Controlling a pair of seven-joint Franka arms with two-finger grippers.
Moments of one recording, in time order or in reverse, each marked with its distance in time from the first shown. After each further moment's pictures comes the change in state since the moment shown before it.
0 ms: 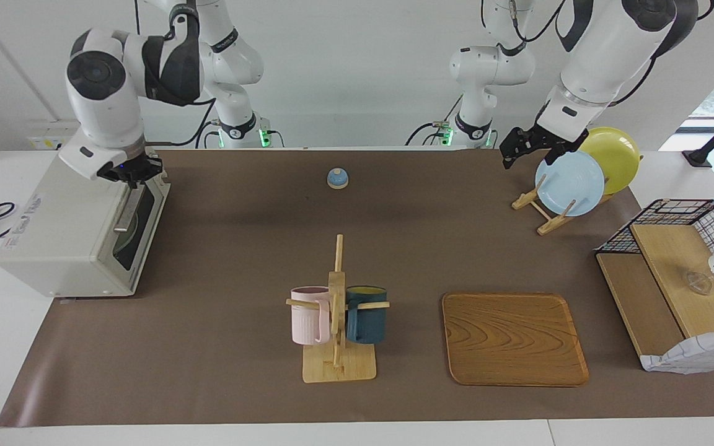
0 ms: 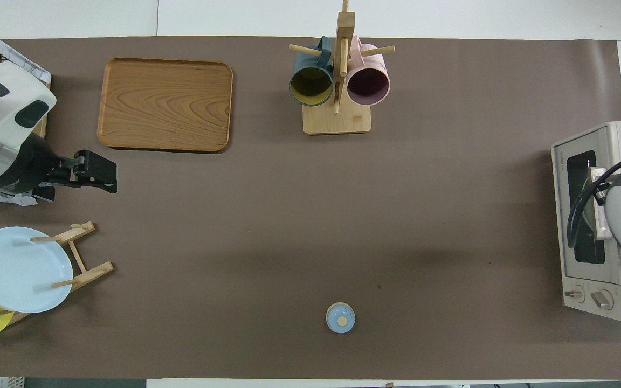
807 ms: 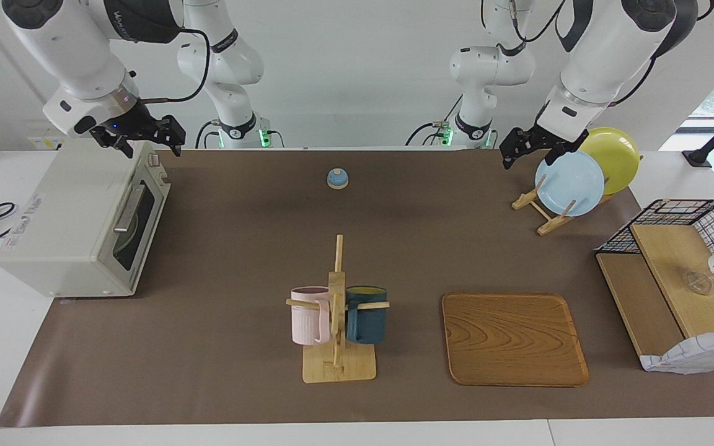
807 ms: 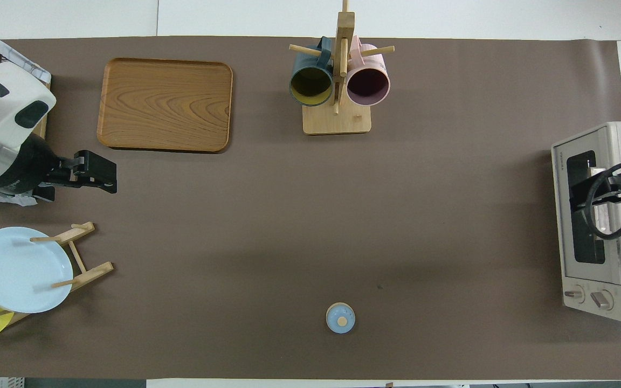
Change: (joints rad) left arm 0.000 0.000 0.000 0.000 0.000 0.000 0.000; right arm 0.002 0.008 -0.002 0.121 0.186 -0.091 0.133
